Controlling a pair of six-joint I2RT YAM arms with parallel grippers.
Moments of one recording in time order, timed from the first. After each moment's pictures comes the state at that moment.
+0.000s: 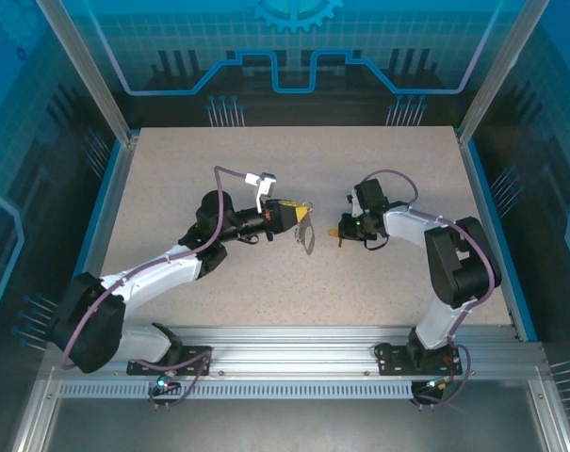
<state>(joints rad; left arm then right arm) -0.57 1.33 0.74 0.62 0.65 -0.66 0.30 1.74 0.97 -0.35 -0.20 0.37</state>
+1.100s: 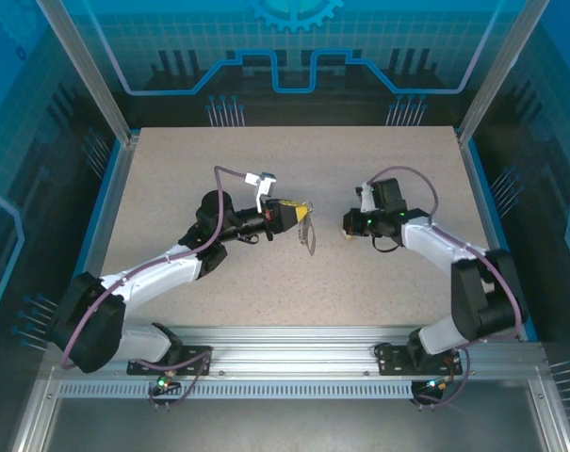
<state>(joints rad) -0.57 1.33 0.74 0.62 0.65 -0.66 0.26 1.45 0.86 -0.28 -0.34 0.37</state>
